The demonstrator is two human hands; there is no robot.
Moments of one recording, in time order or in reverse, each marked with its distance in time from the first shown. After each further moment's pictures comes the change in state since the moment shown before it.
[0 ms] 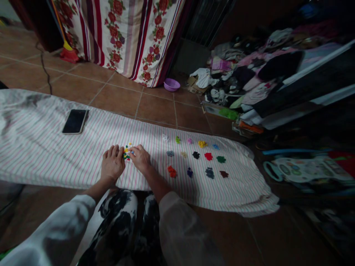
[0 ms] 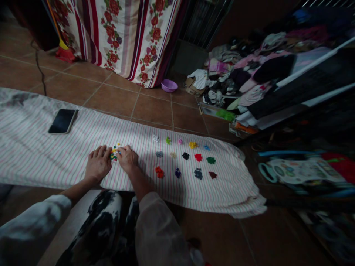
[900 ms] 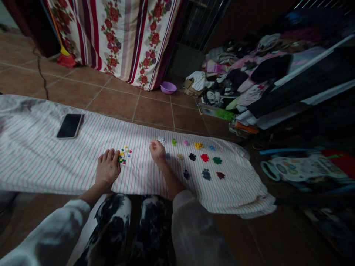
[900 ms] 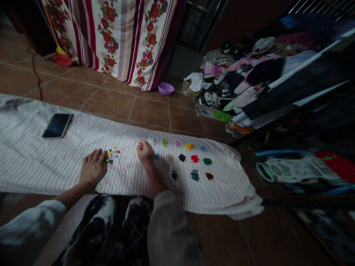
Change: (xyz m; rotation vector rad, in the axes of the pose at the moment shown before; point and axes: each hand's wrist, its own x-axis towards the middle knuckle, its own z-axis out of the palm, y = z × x) left_hand 0.001 0.001 -0.002 -0.011 -0.032 -0.021; right_hand 0.028 0.096 -0.031 0.316 0.475 0.081
